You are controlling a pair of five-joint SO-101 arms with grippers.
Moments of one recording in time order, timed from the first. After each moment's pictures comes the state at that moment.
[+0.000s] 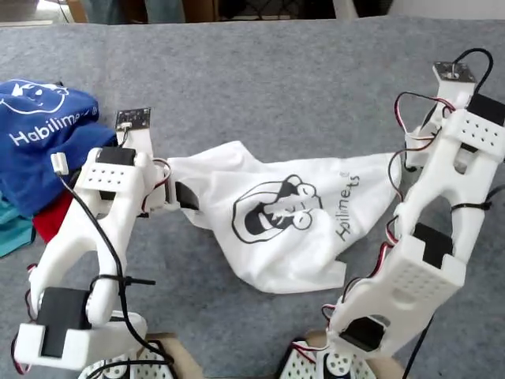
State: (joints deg) left arm 0.6 -9.4 32.4 68.1 12.3; right arm 29.3 21.2 -21.1 87.9 23.3
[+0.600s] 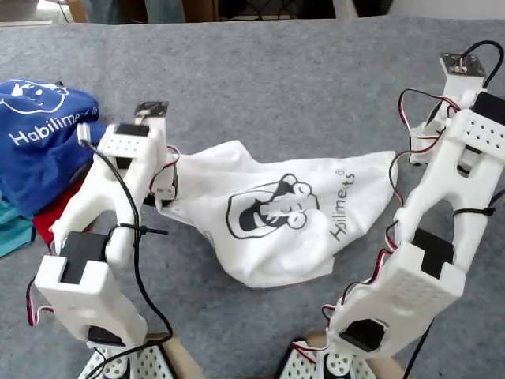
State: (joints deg) left arm 0.9 10.9 13.0 73.2 3.7; right arm 29.4 18.1 -20.8 87.9 23.2
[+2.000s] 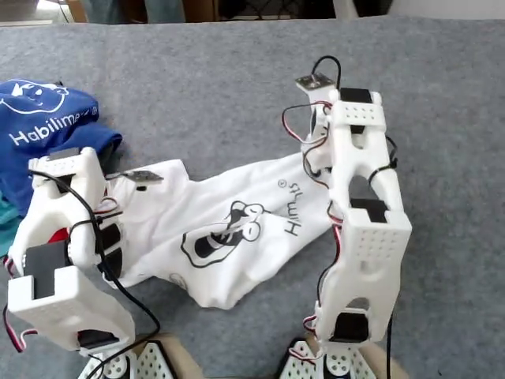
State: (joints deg) left arm -19.9 7.1 28.4 96.0 -58.8; right arm 3.3 36.2 -18.6 82.9 25.5
